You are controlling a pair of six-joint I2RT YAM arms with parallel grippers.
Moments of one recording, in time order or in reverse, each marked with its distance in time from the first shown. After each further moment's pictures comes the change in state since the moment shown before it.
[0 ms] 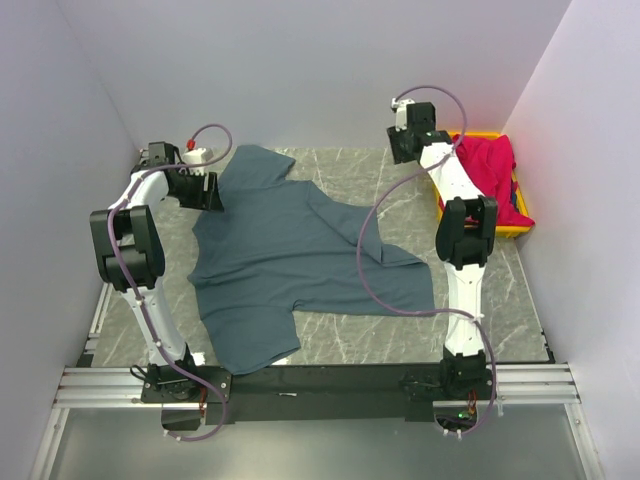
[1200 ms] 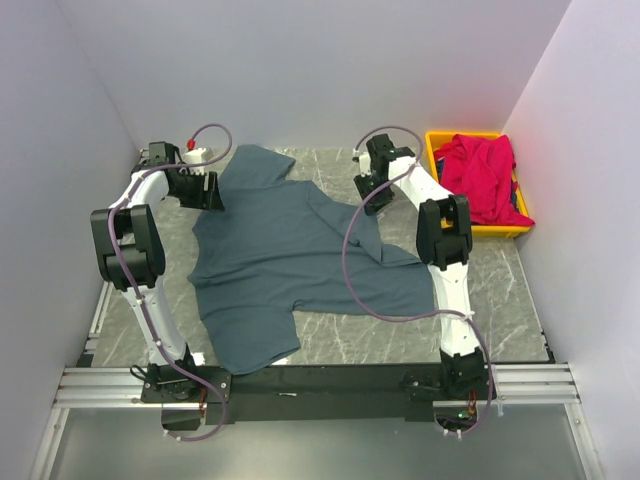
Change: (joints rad) left arm 0.000 0.014 0.013 0.004 0.008 -0.010; right arm 0.147 0.069 -0.073 -0.346 -0.180 0.047
